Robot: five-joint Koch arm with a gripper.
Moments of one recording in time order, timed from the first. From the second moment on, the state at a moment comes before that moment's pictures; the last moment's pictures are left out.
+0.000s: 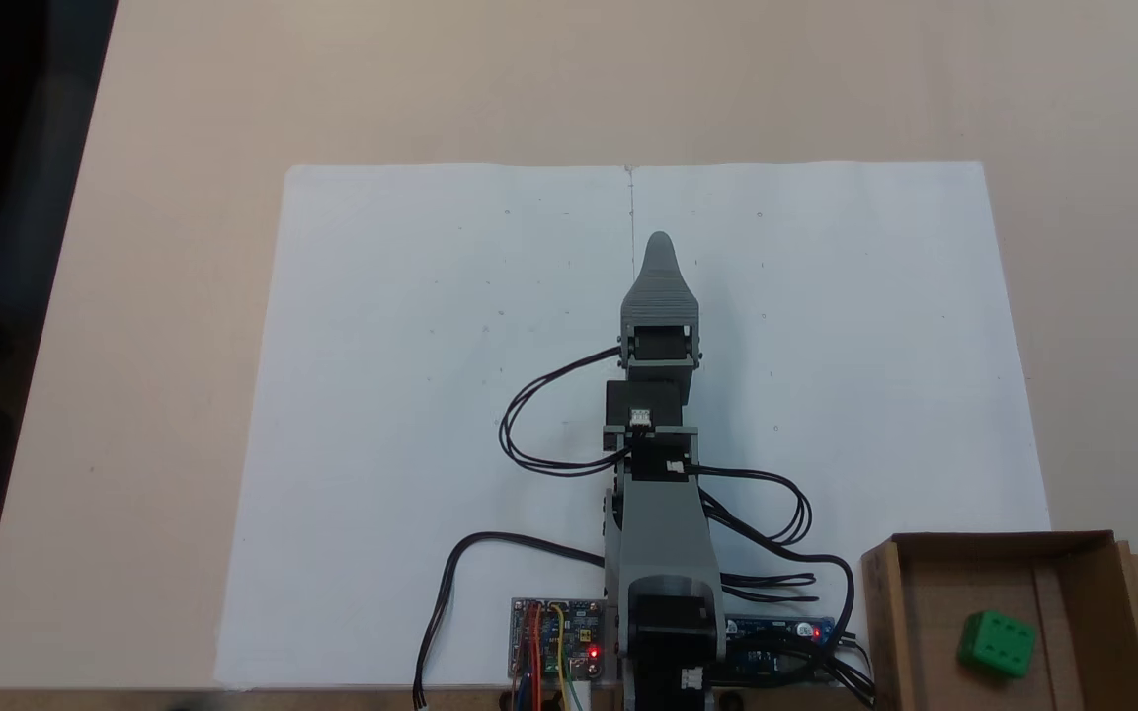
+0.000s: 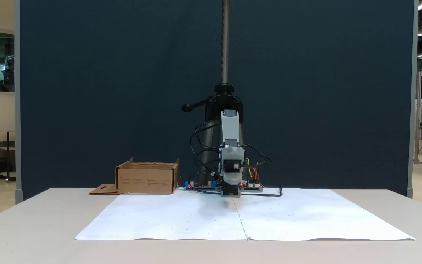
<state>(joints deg) 1.0 128.8 175.5 -66.4 -1.5</state>
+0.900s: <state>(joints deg) 1.4 129.0 175.6 -95.7 -2.0</state>
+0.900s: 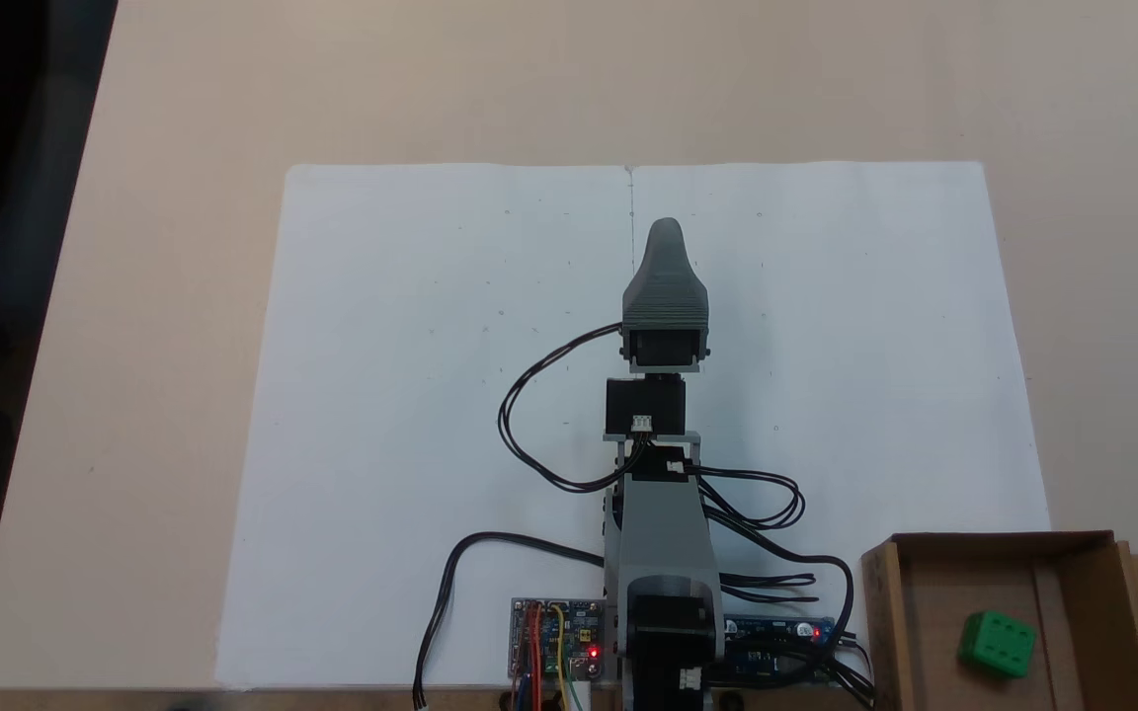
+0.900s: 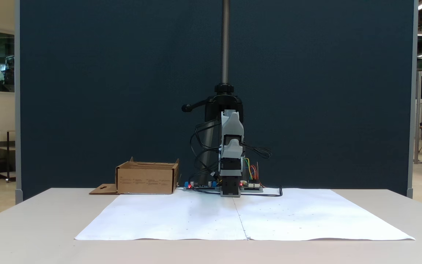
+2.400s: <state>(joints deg) 1.4 129.0 175.6 -95.7 -2.0</state>
